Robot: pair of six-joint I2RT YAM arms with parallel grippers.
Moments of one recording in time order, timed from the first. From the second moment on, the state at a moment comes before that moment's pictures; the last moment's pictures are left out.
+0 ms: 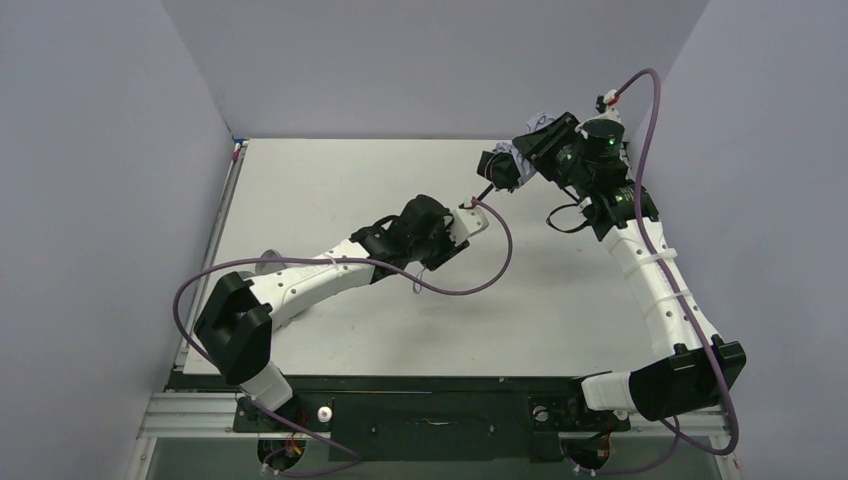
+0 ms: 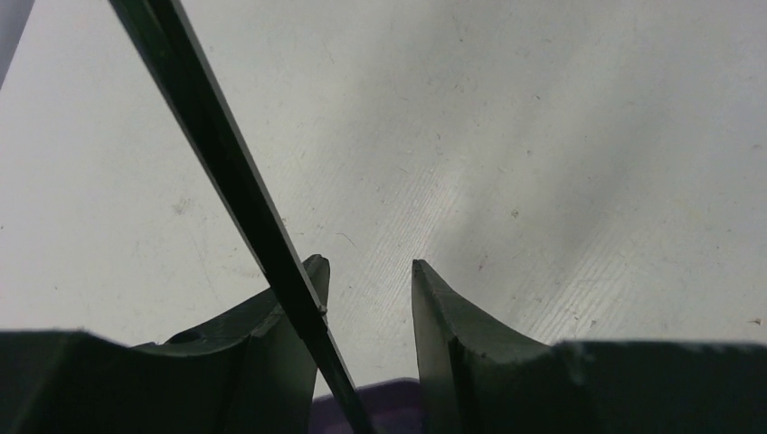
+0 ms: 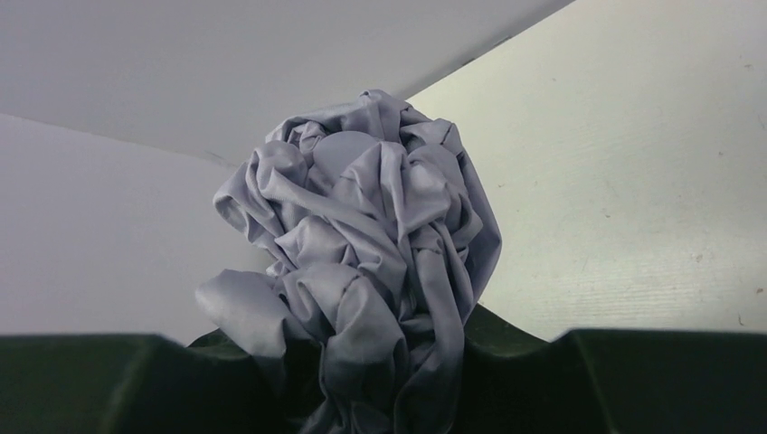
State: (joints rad) left arm -0.87 1.64 1.29 -0.32 -0.04 0.30; right arm 0.22 1.33 1.43 -0.36 -0.07 0.86
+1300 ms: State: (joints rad) left arm -0.77 1.60 1.40 -0.51 0.18 0.25; right arm 0.06 1.38 1.42 -0.14 -0.20 0.86
